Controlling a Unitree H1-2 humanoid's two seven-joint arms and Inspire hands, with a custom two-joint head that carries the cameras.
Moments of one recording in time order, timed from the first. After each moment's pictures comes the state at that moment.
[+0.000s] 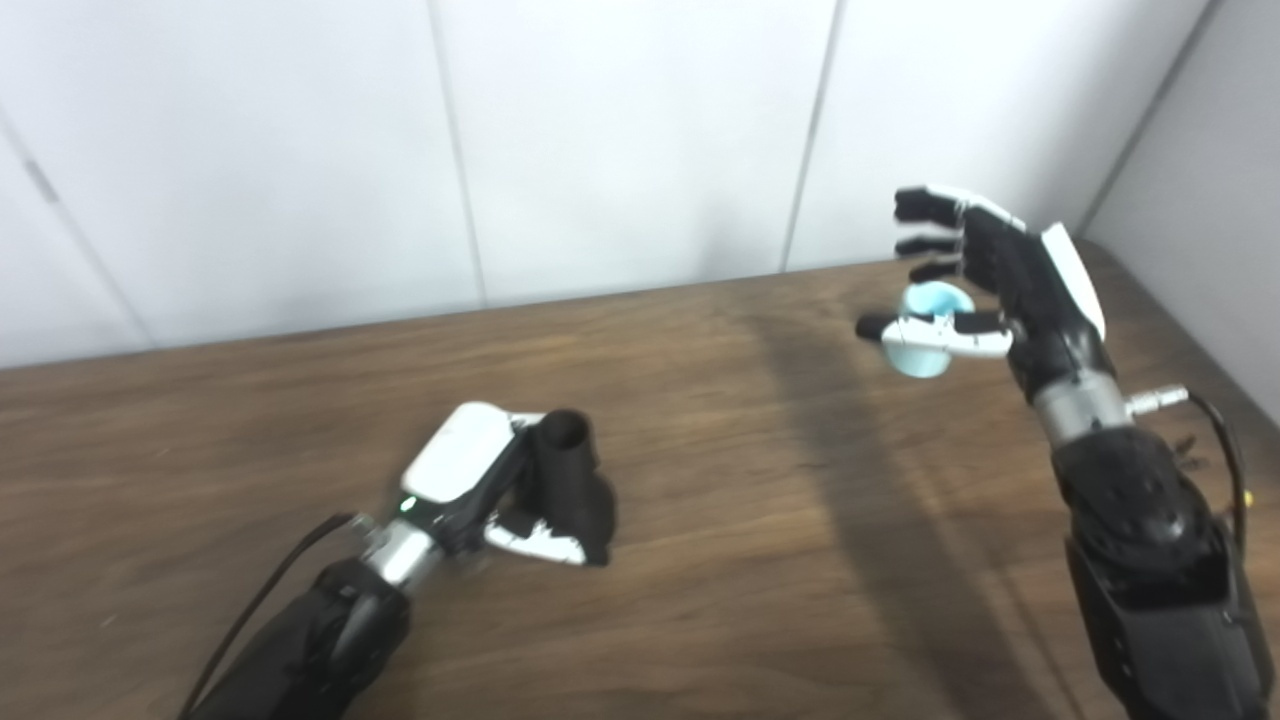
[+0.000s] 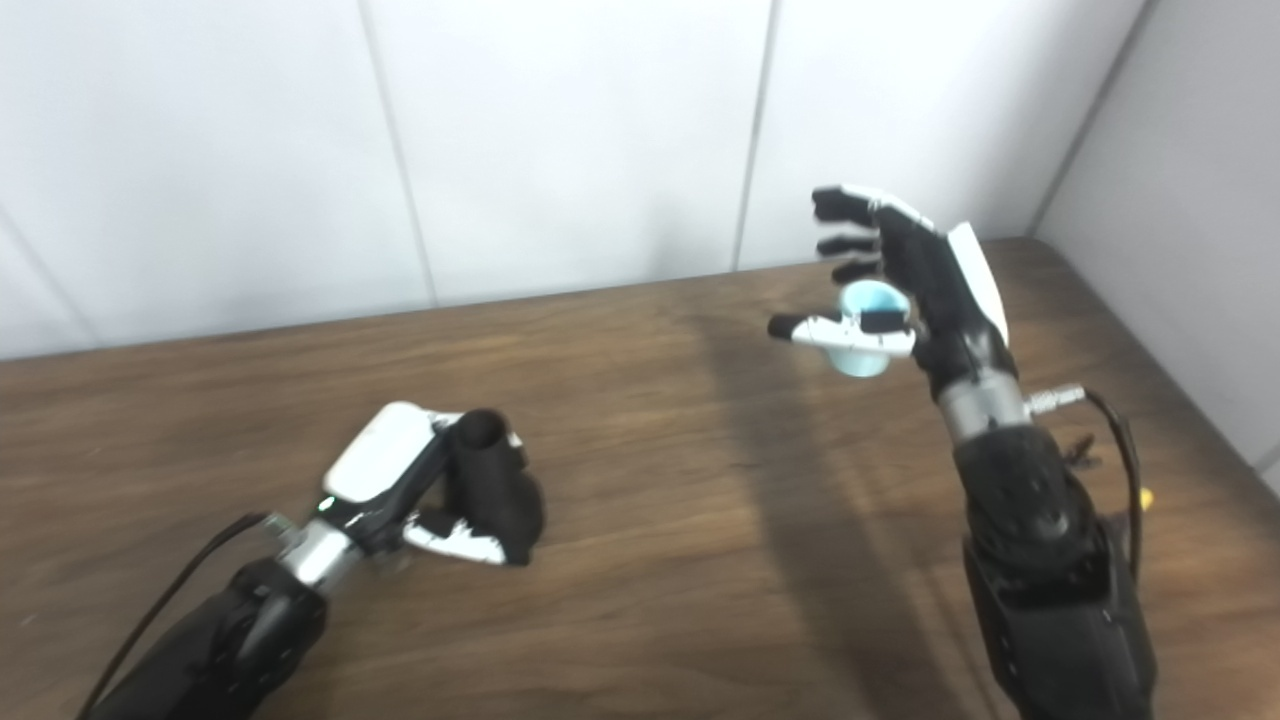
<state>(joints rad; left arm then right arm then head) -0.51 0.30 -0.62 0.51 0.67 -0.47 0.23 -0.20 -0.42 -0.19 -0.44 -0.21 0.38 0.01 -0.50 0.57</state>
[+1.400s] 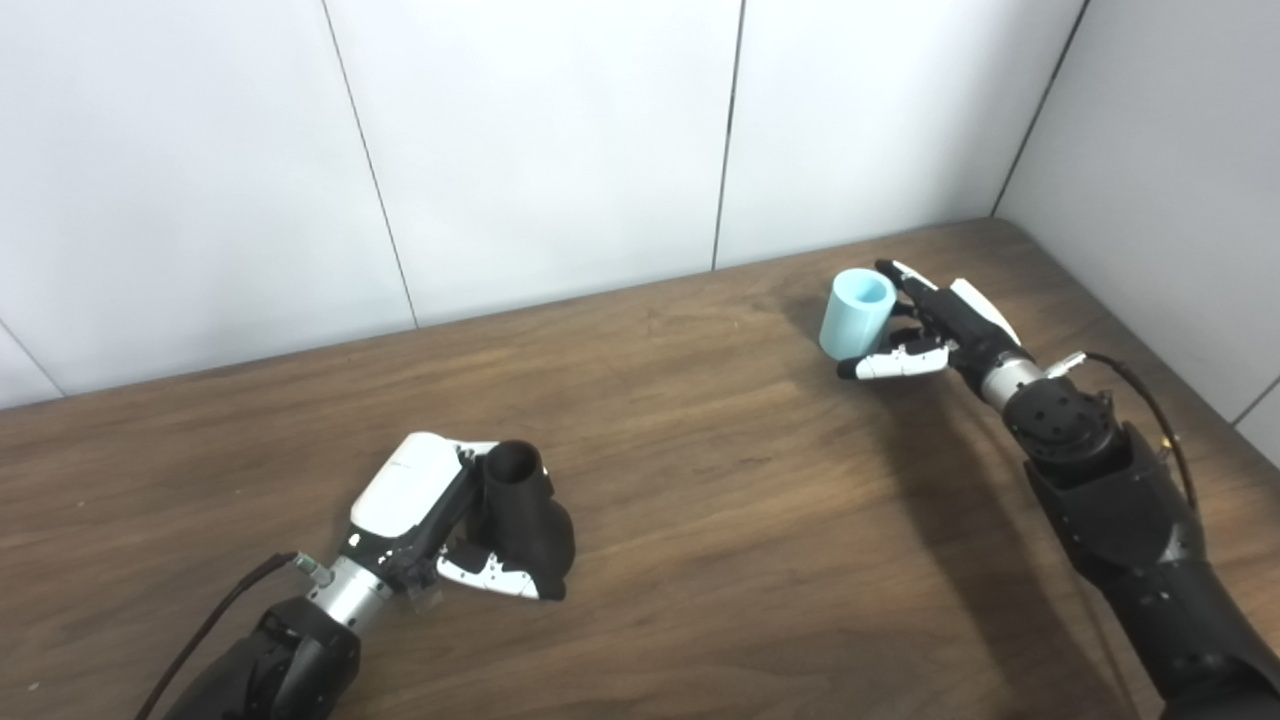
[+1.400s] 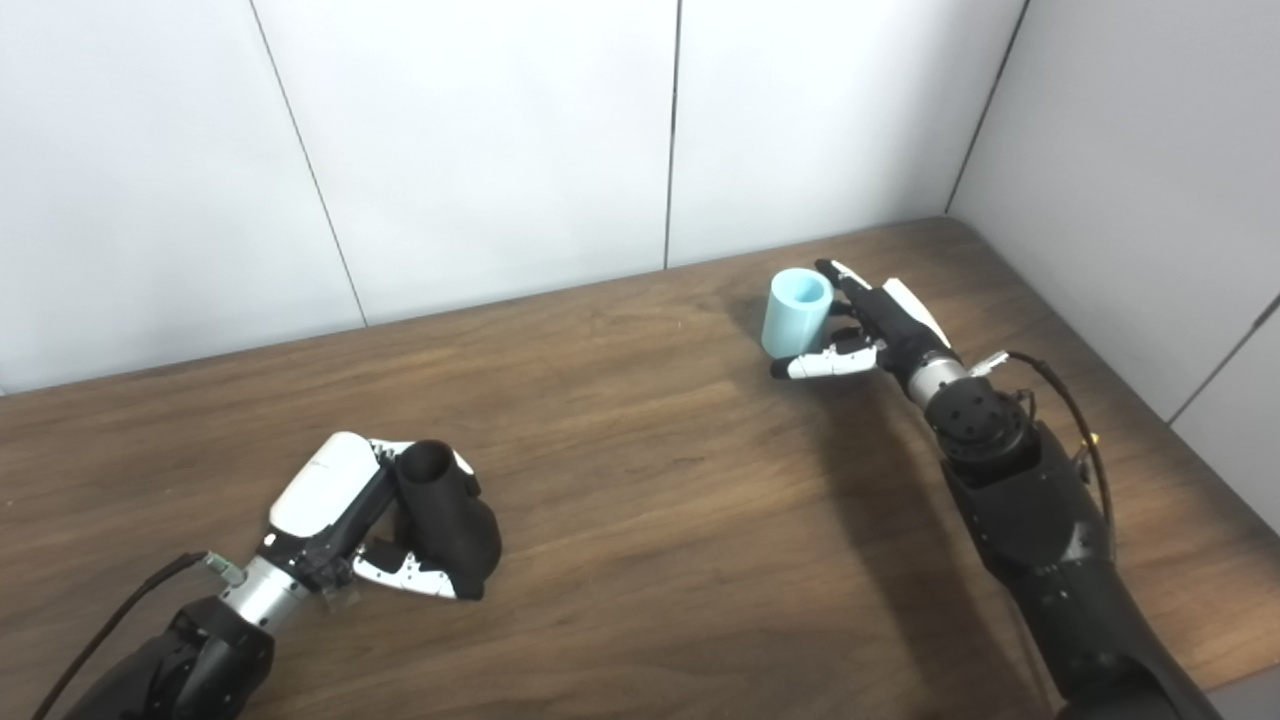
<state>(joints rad) -0.52 0.35 -0.70 0.49 0.62 -0.48 0.26 -0.32 -0.56 -0.12 0.24 -0.14 0.25 0.14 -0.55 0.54</state>
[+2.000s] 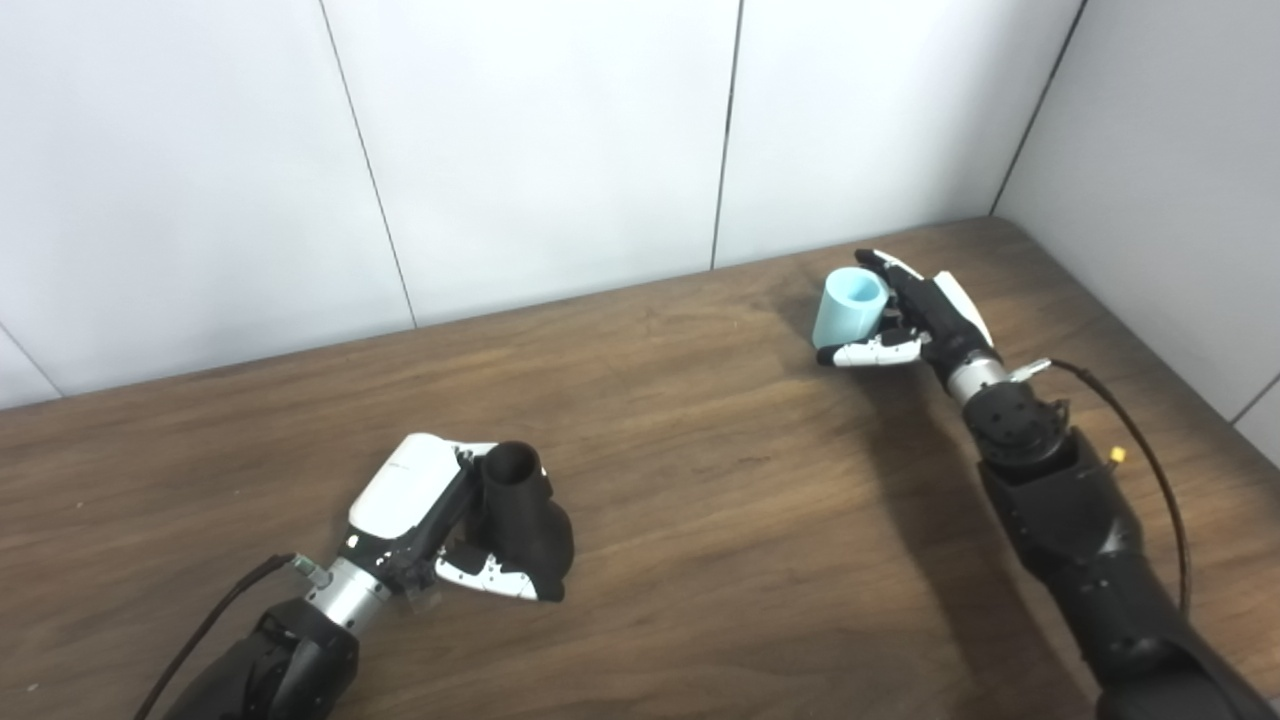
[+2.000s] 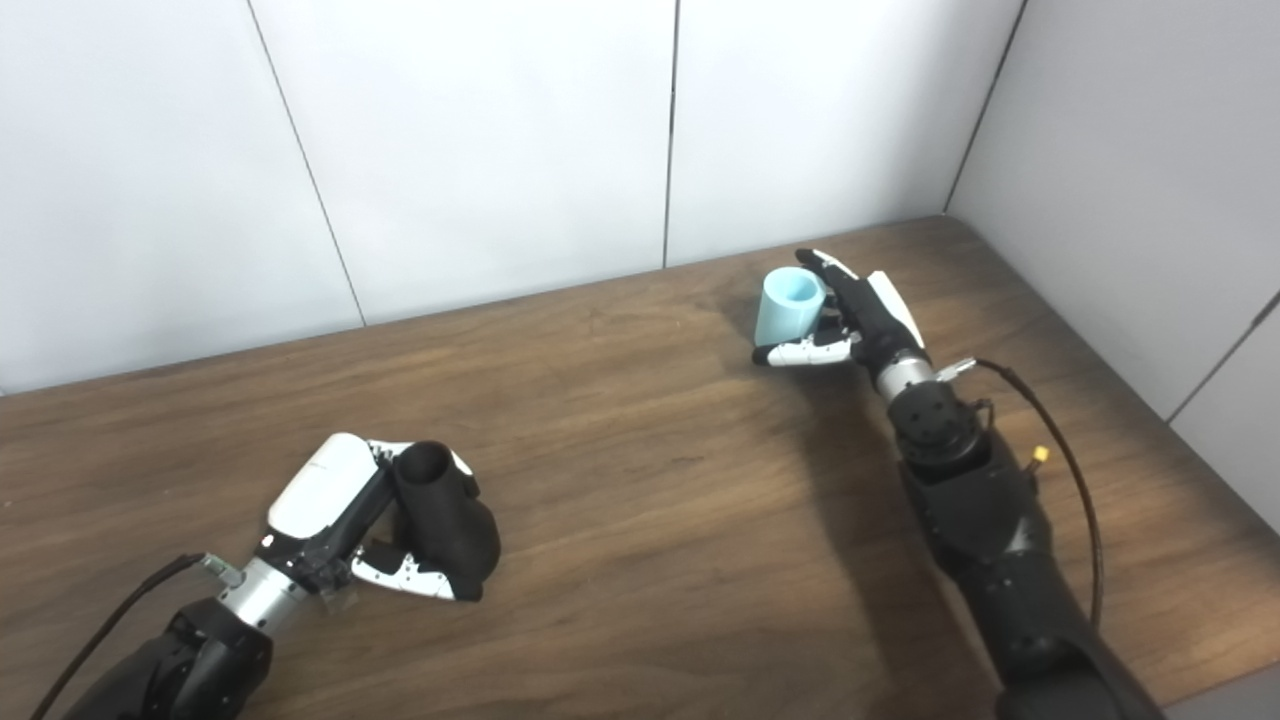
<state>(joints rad) -0.51 0.35 -0.70 0.48 0.62 -0.48 0.26 -0.38 -0.46 -0.13 0.37 -0.15 0.13 -0.03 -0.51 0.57</state>
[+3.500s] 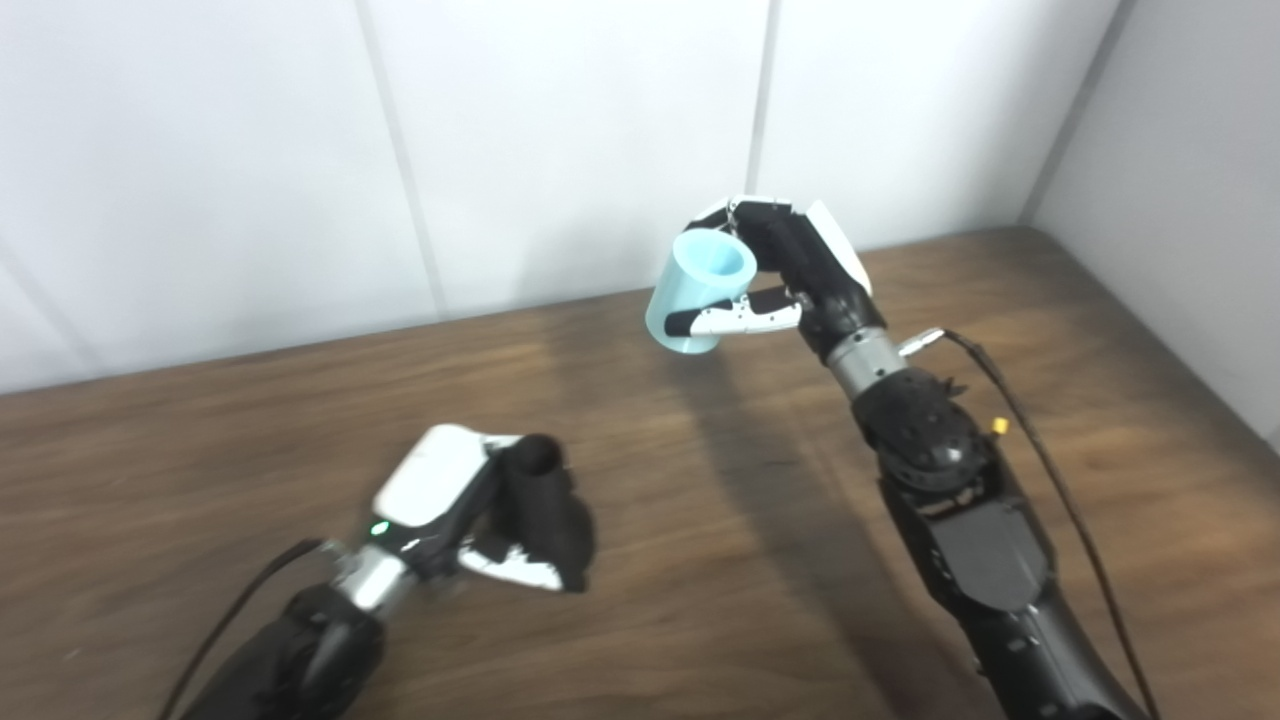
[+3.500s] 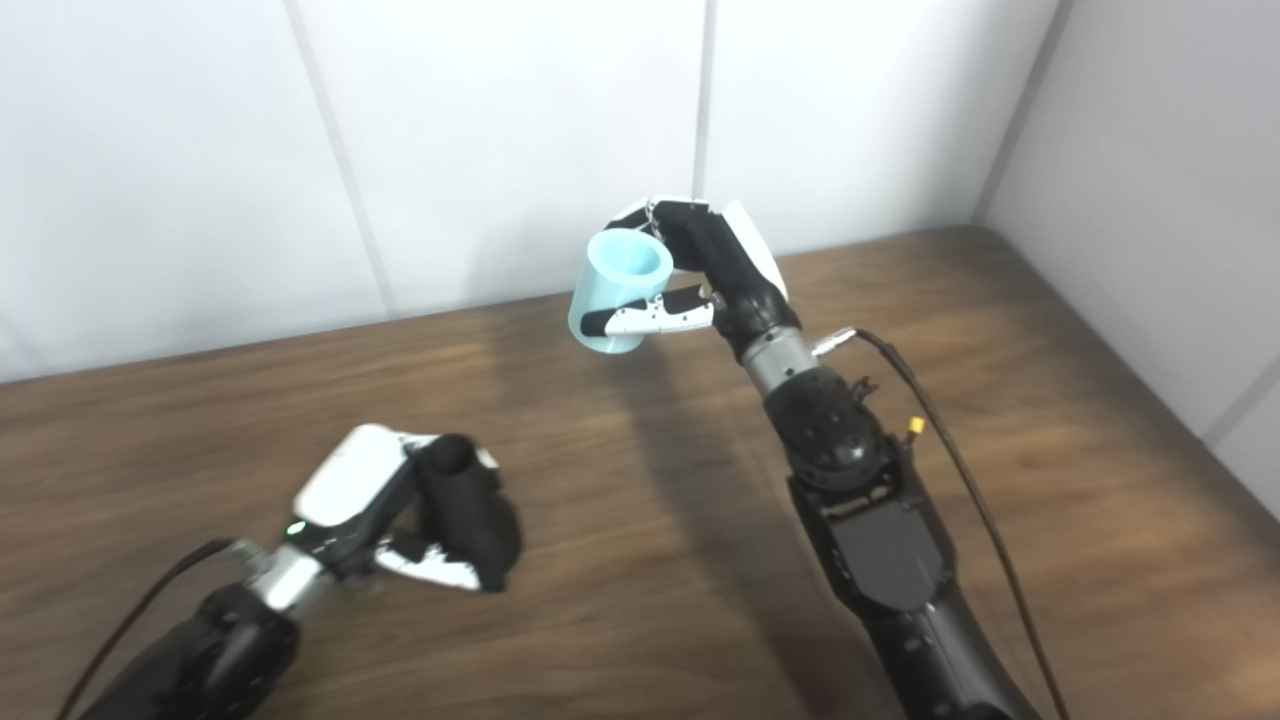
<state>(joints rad) -0.52 0.30 -0.66 0.52 0.65 -0.48 0.23 -0.40 -0.28 0.02 -0.19 -0.10 0.18 0.06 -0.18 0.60</state>
